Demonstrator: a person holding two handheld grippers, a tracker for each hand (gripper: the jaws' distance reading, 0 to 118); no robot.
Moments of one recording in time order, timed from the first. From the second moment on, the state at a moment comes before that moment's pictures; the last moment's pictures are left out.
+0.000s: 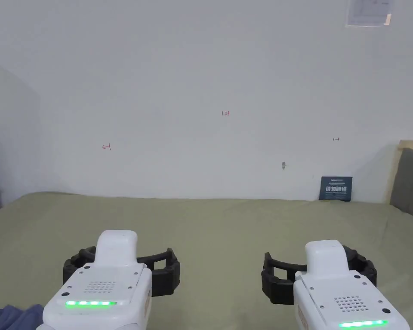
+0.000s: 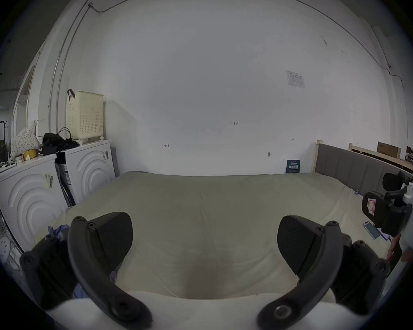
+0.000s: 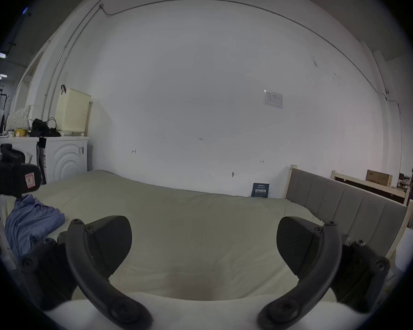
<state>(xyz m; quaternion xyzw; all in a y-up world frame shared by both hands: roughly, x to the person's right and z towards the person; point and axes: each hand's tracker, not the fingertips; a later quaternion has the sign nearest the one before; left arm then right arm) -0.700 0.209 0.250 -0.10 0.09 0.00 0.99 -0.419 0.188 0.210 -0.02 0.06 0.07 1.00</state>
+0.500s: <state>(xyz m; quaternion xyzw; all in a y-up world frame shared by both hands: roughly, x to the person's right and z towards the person) -0.701 0.208 0.248 -0.09 0.10 0.00 0.99 -0.421 0.186 0.210 -0.02 0.07 0.06 0.99</state>
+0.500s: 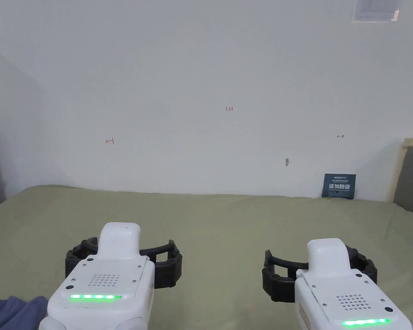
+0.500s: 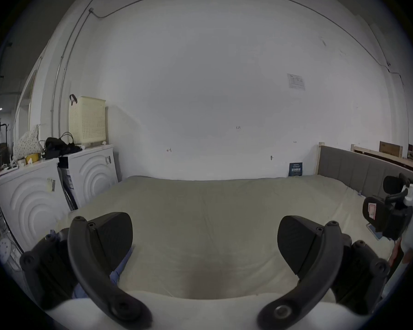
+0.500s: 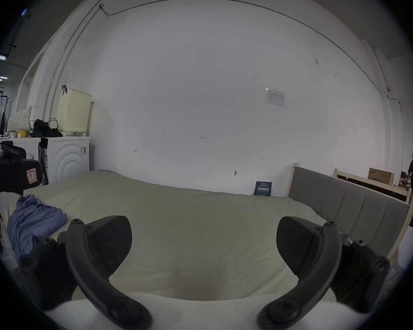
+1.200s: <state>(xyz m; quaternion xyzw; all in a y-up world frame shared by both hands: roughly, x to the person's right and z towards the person) -0.704 0.205 0.245 -0.10 0.08 0.00 0.99 -0.412 0.181 0.198 -0.08 0.04 0.01 1.00</state>
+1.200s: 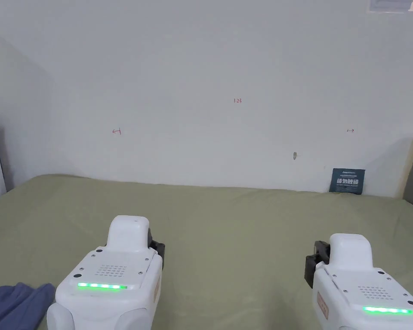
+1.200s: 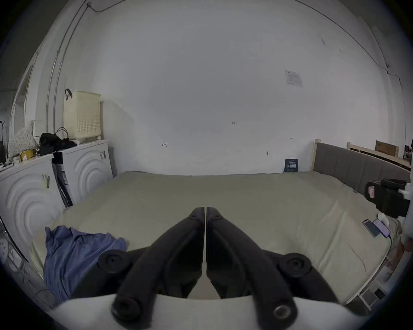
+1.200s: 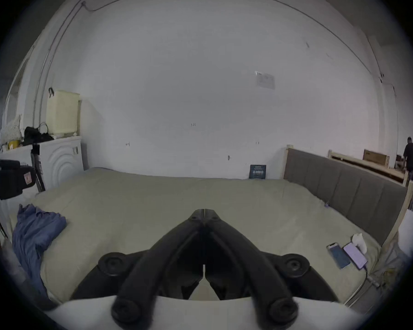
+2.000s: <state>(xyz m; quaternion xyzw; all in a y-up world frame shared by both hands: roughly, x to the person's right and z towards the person) -0.930 0.191 0.401 -0.15 0.40 0.02 0.90 -0.674 0.165 0.207 -0.08 0.35 0.02 0.93</state>
